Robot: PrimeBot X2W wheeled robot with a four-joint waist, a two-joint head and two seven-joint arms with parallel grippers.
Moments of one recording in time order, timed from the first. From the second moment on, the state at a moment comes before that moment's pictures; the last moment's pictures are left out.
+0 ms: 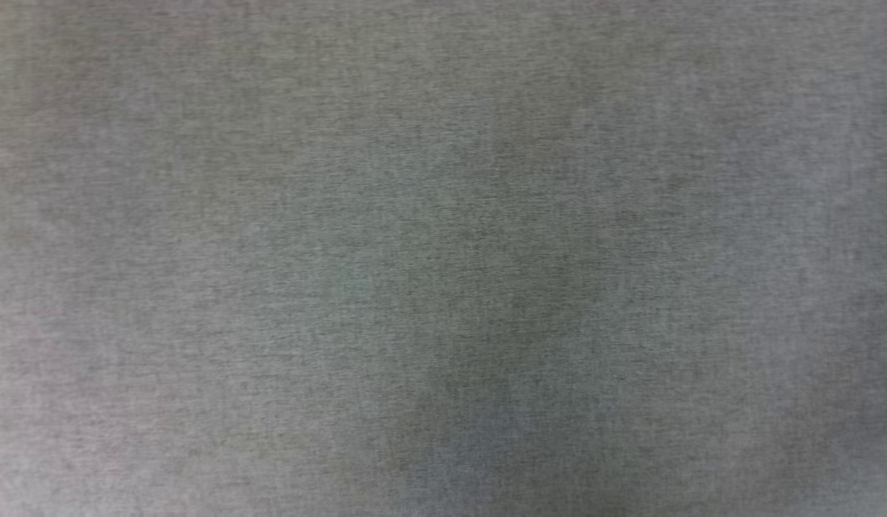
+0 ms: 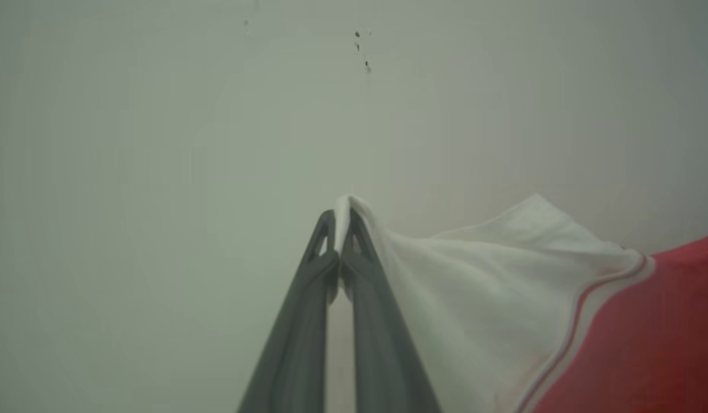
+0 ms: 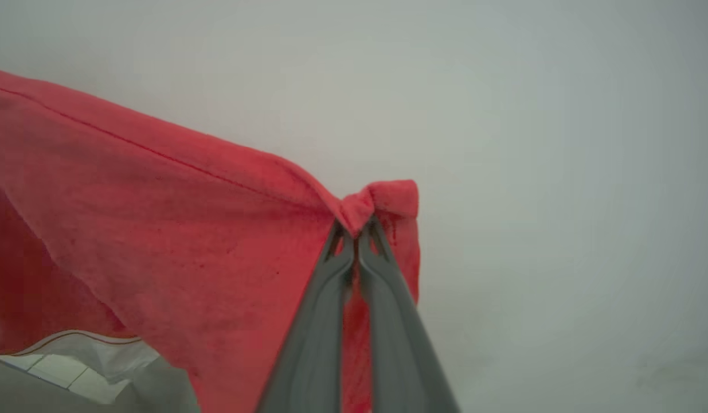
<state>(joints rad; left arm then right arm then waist) -1.93 0.52 -0.54 0.65 -0.45 -0.05 -0.18 -1.57 -0.36 0.12 0.53 0.30 0.13 0.09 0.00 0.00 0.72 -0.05</state>
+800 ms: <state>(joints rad) -0.77 0.50 -0.69 0.40 -0.58 0.02 -0.23 -0.75 -0.42 0.30 0.57 0.47 0.13 -0.02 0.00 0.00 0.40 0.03</state>
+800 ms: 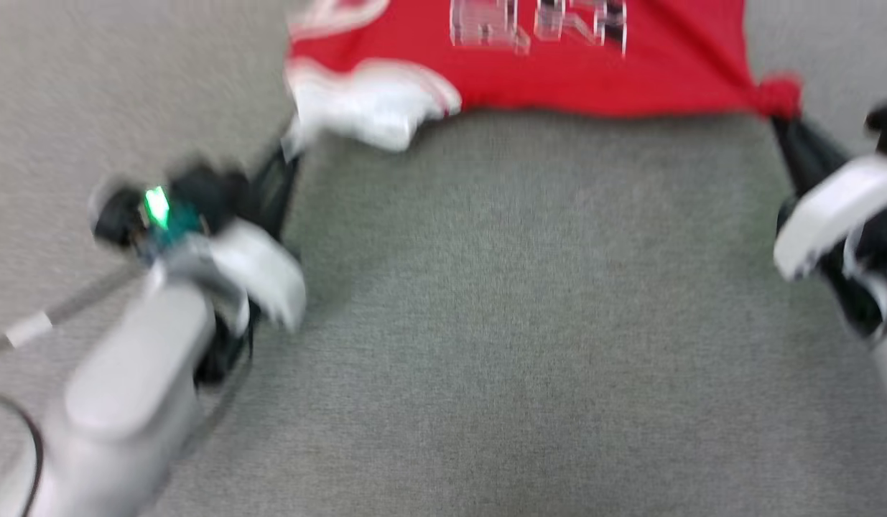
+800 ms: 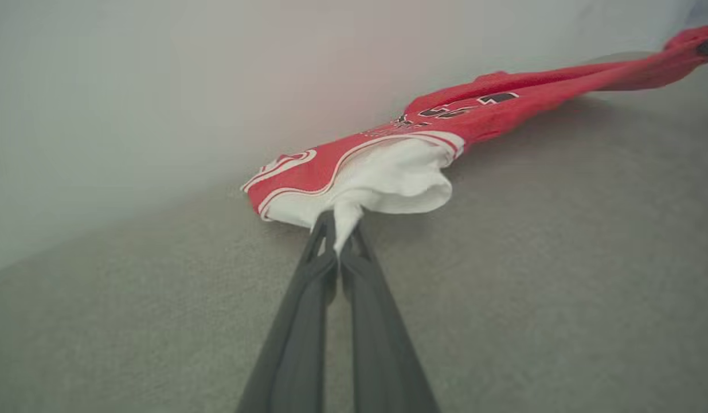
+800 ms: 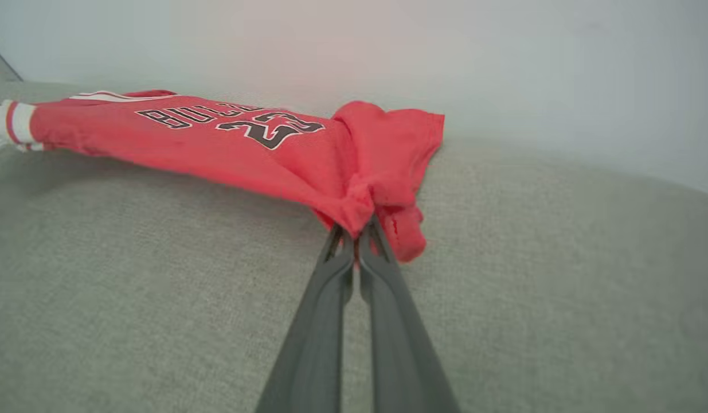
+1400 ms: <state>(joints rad) -0.19 0.79 -0.75 -0.06 -0.76 0.15 0.03 -0.29 -0.56 0.34 0.39 0.55 0.13 0.07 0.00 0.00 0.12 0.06</state>
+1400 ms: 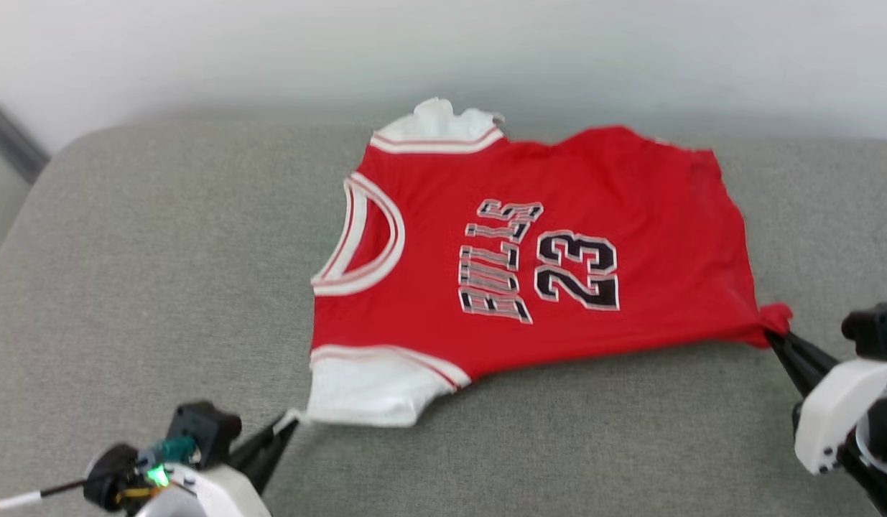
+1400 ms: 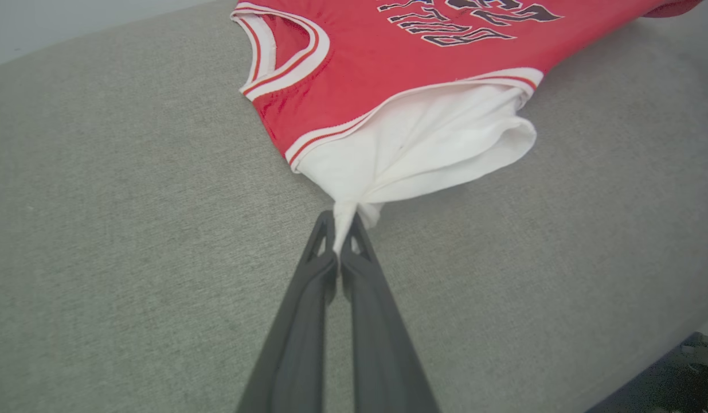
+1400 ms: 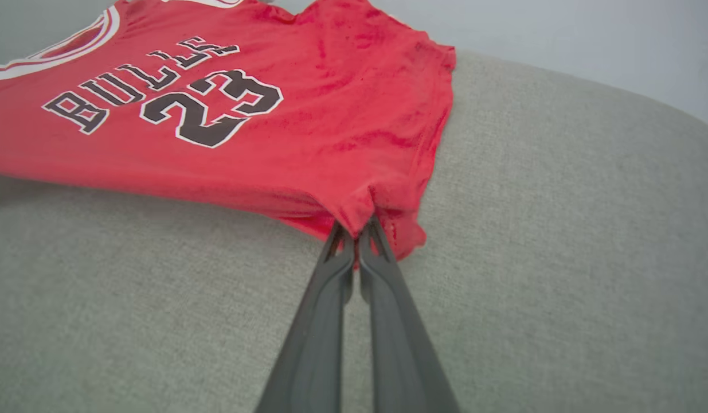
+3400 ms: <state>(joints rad) -0.51 0.66 -0.71 0.19 -0.76 0.06 0.03 -0.36 -0.49 0.26 0.21 0.50 0.13 0.42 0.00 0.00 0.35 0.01</state>
